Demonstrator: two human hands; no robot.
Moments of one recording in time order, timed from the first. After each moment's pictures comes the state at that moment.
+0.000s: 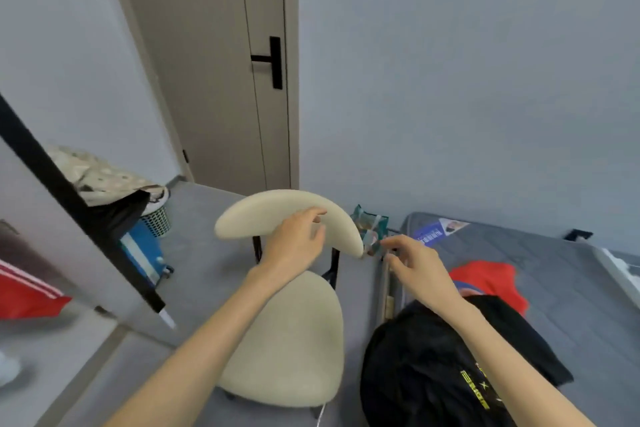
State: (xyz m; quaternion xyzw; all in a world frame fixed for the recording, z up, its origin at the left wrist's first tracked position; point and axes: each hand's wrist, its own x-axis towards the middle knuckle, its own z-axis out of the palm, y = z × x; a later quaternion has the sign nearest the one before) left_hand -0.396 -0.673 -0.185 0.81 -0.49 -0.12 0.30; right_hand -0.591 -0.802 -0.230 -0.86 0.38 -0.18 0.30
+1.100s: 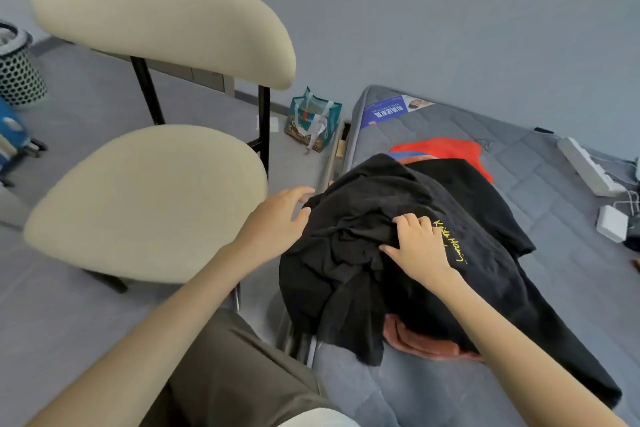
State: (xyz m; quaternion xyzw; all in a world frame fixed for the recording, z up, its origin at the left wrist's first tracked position) left_hand -0.558 -0.712 -0.587 0.76 -0.52 -0.22 0.31; right_hand -0.780 -0.859 -0.617 -0.88 0.46 0.11 -0.06
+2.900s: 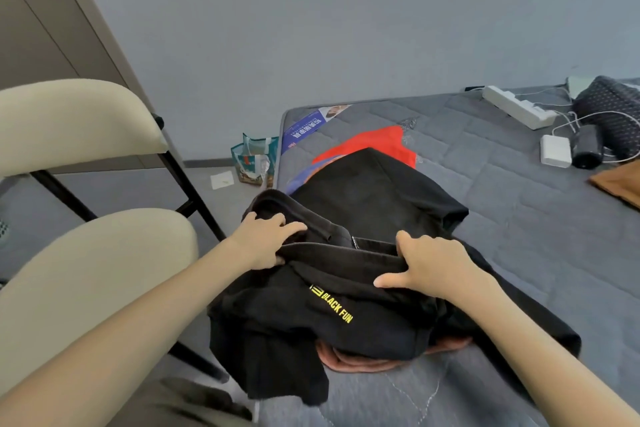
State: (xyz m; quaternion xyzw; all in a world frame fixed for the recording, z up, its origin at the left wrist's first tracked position) left_hand -0.668 -0.852 -0.580 0.64 -0.73 -0.08 -0.22; right_hand -0.943 -0.884 -0.566 -0.86 0.49 0.12 0.05
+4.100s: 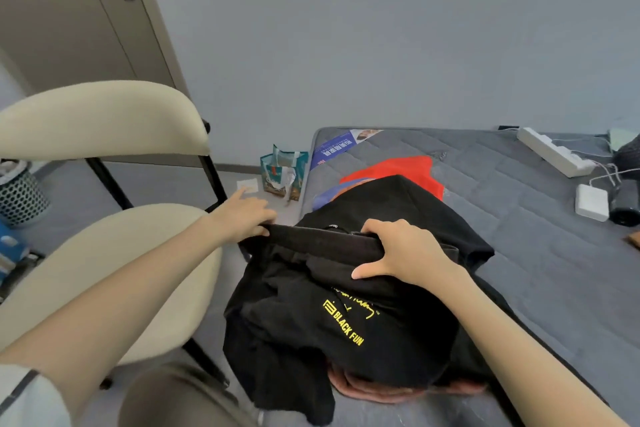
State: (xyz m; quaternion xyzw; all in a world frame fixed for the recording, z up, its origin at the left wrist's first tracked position) left_hand -0.581 -0.846 -0.548 0.68 -0.70 -0.01 -0.20; right_hand -0.877 -0.907 -0.538 -0.91 0.38 -0.02 0.13
